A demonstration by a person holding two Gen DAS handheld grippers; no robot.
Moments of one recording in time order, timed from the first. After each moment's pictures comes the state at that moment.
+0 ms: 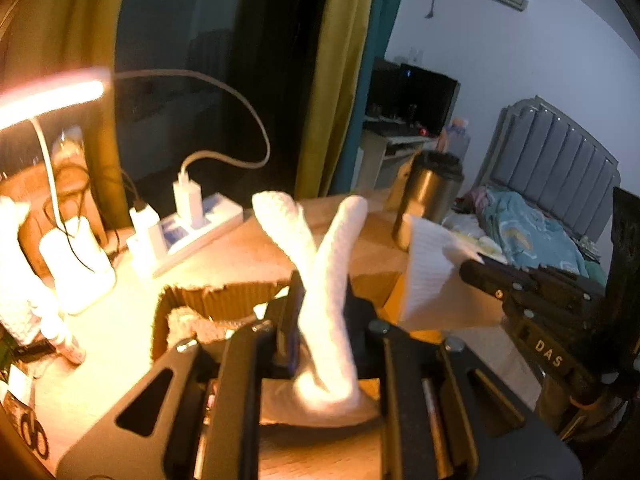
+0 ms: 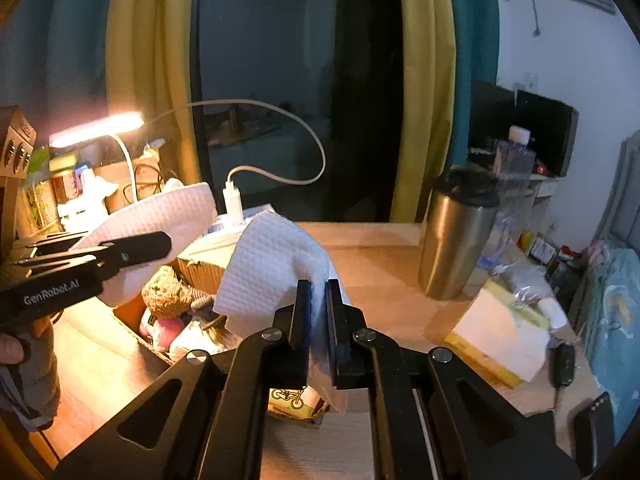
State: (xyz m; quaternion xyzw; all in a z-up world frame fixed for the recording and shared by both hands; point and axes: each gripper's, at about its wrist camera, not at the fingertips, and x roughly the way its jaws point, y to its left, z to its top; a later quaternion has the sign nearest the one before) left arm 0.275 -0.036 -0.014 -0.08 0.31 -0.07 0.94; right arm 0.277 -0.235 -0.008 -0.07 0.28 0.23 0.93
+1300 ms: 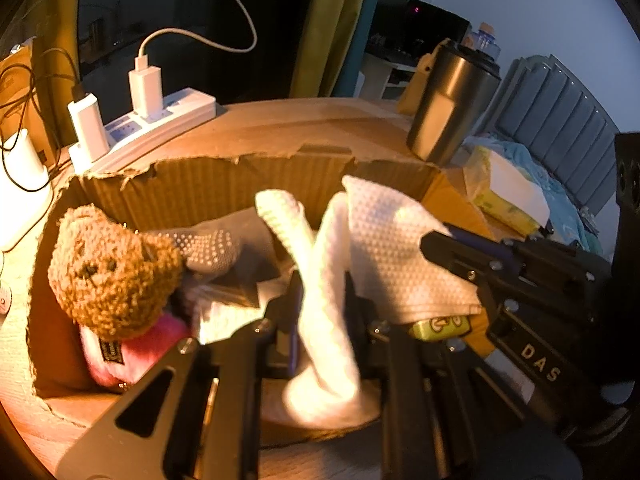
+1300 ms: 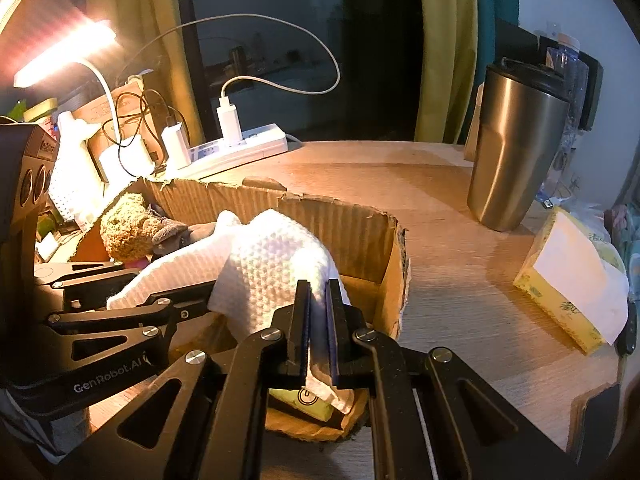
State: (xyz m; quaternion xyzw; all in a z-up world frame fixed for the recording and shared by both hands) left arm 0.318 -0.061 -0.113 -0.09 0.42 -0.08 0.90; right arm 0.315 -0.210 -0.092 -0.07 0.37 0.24 0.89
